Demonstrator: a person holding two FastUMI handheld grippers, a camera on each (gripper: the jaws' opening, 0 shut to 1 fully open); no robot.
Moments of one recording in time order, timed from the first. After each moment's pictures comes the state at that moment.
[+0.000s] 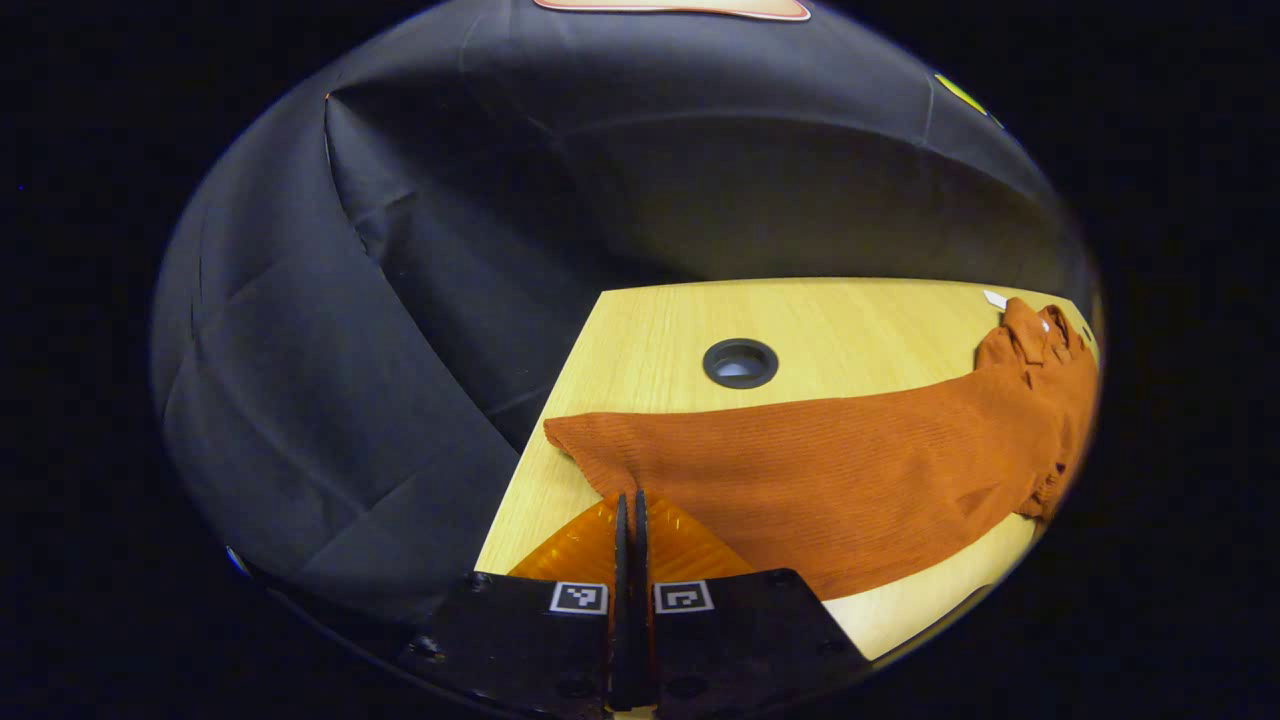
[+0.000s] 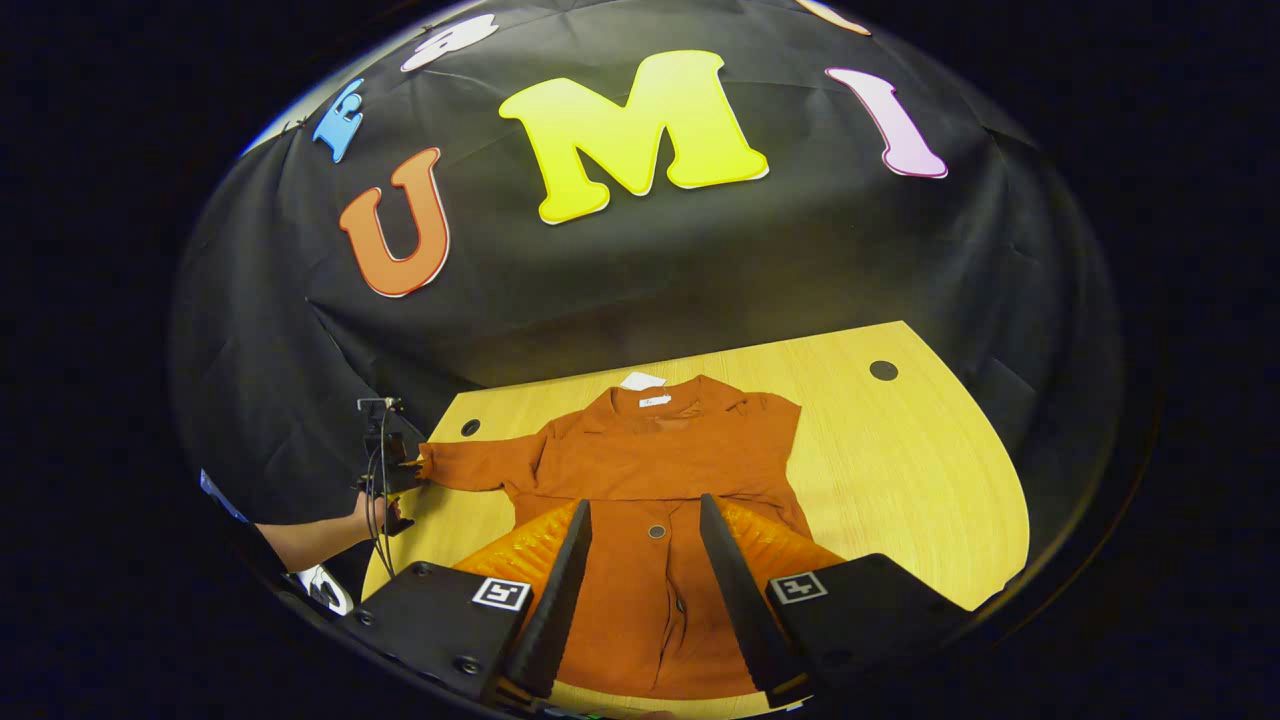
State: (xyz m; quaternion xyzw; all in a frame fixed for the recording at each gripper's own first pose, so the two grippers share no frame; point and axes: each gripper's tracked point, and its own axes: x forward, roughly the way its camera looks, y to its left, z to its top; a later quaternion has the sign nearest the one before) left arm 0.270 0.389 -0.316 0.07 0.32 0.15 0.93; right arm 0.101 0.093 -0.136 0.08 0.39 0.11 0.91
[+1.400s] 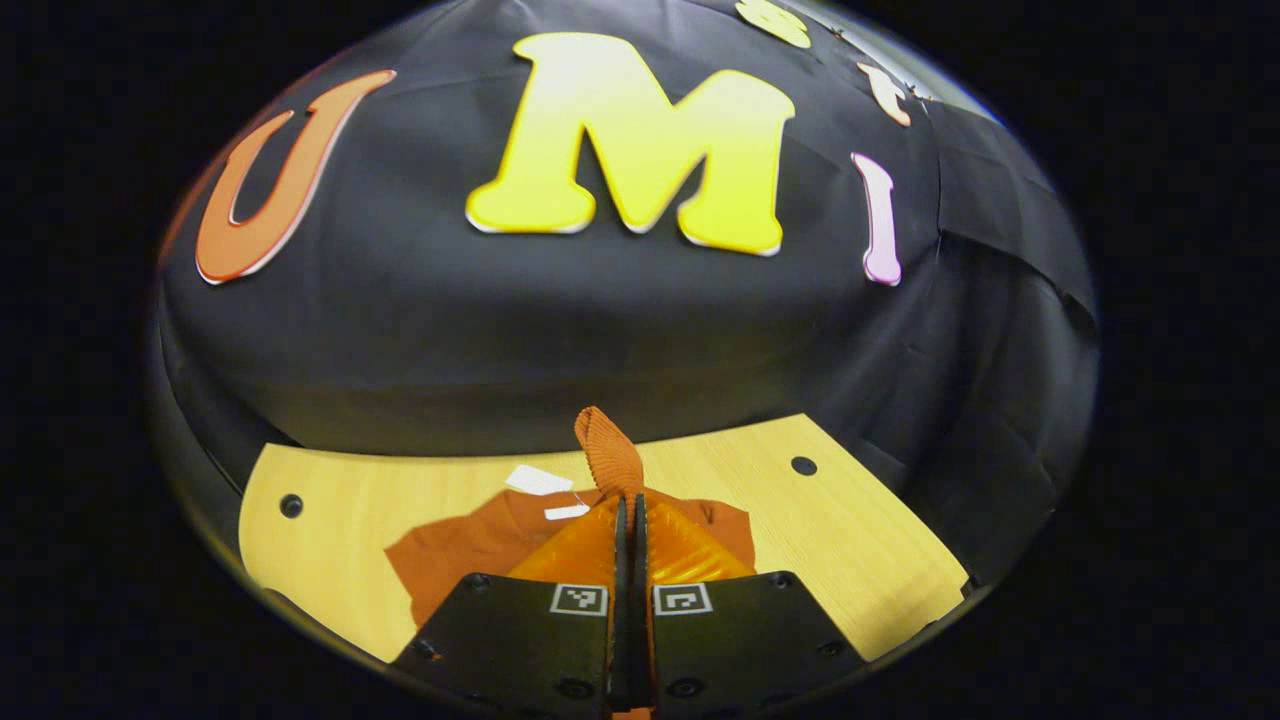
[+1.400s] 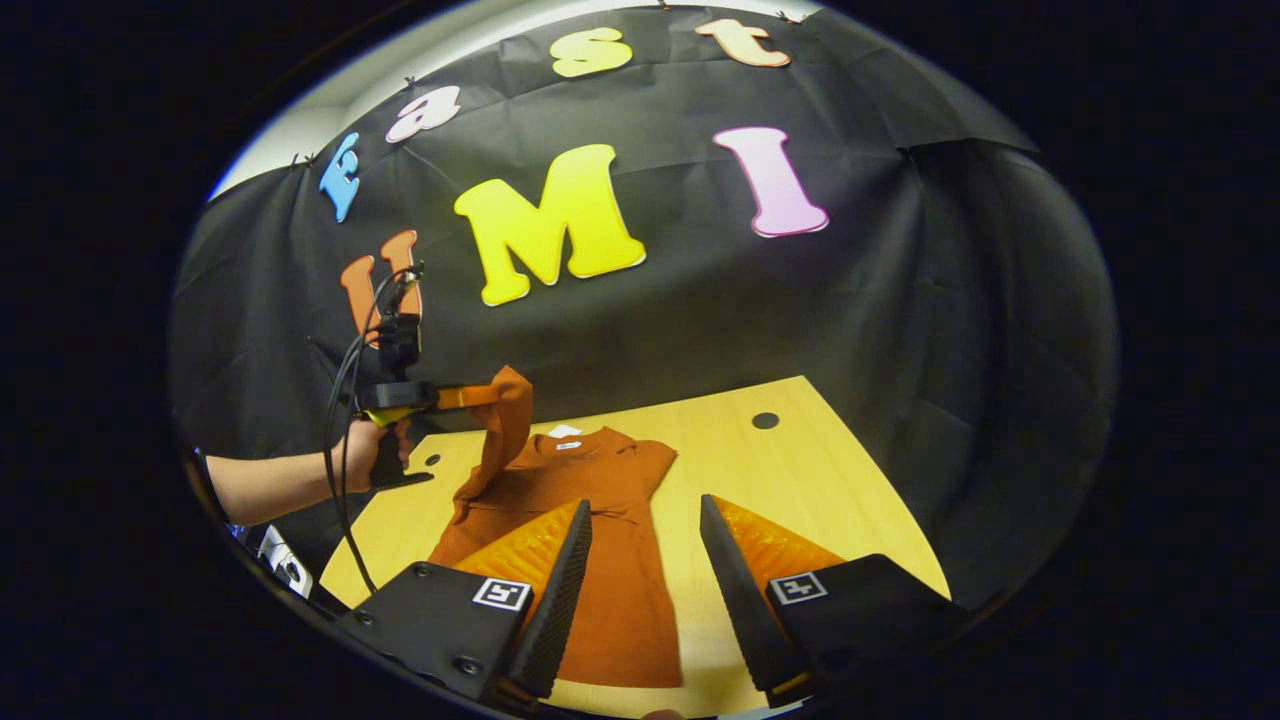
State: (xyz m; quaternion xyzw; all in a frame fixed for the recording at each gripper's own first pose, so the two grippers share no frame) left arm 0.322 -0.155 -0.138 0.00 0.26 -0.13 0.96; right arm 0.040 -0.134 -0.089 0.09 0.28 0.08 0.95
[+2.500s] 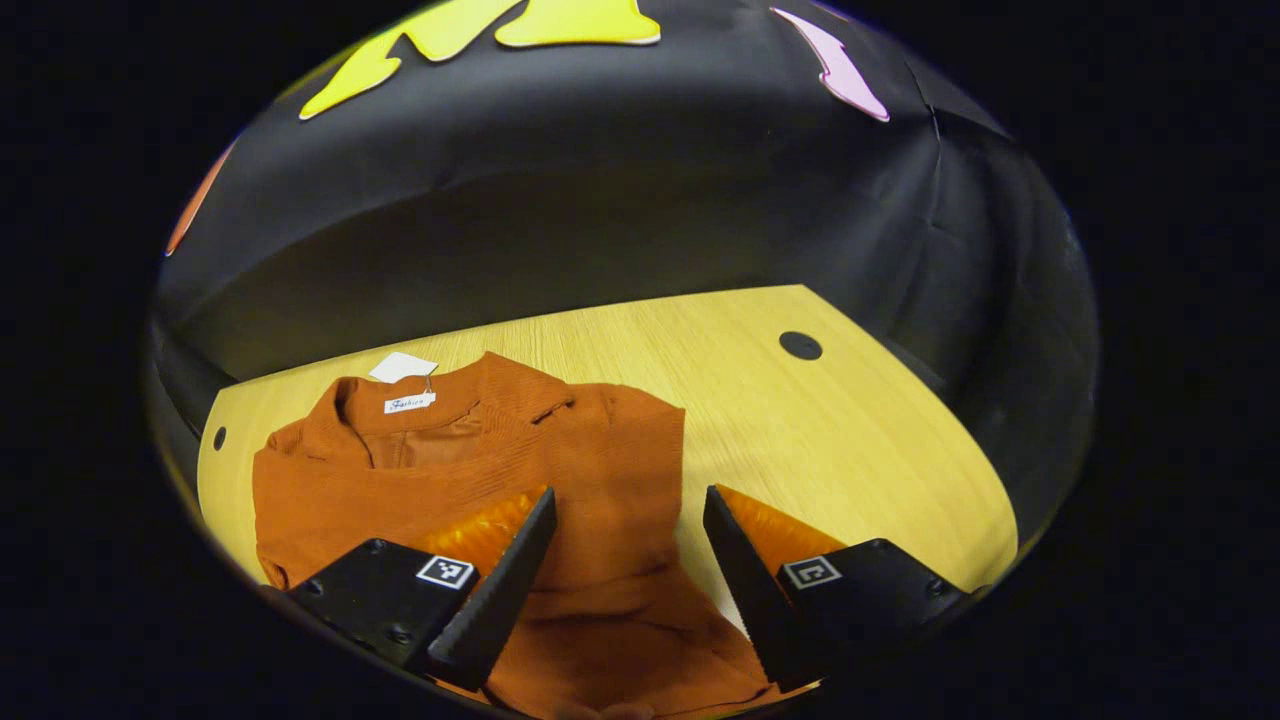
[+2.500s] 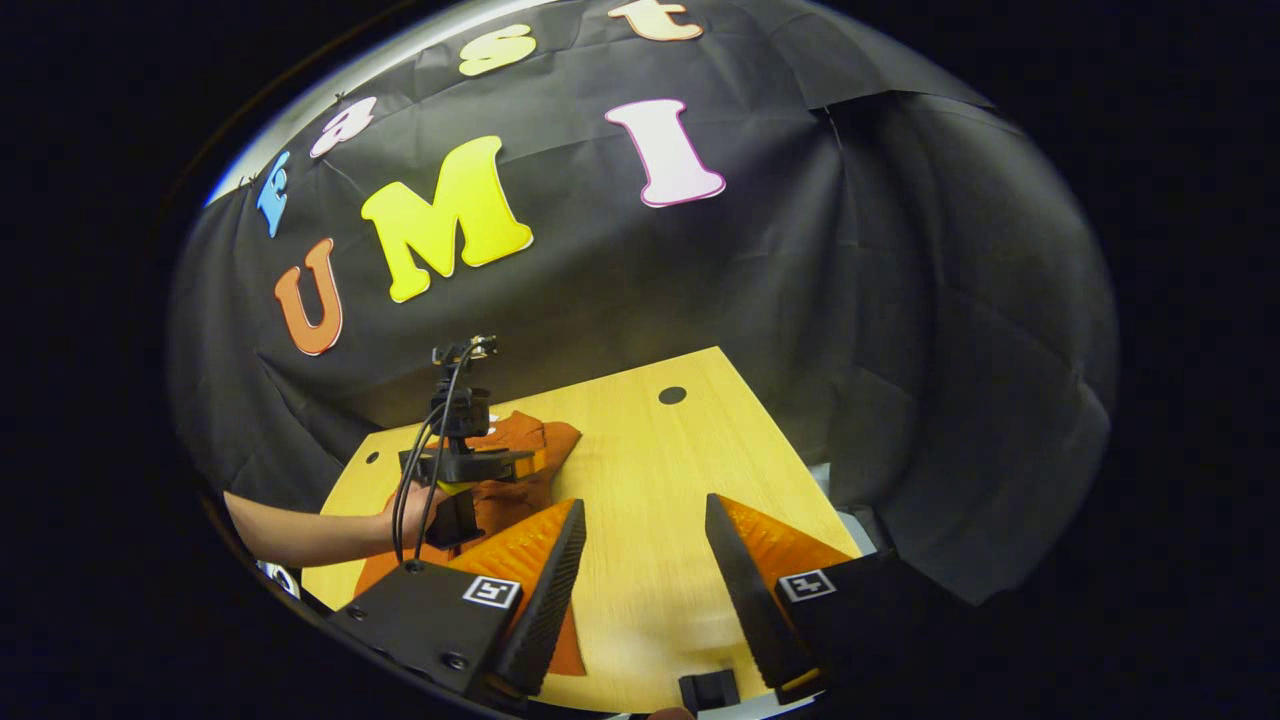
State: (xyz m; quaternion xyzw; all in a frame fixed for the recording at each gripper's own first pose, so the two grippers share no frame) left arm 0.338 -0.276 -0.279 0.04 0.34 -0.10 0.93; right arm 0.048 -0.229 -0.140 0.11 0.31 0.02 0.94
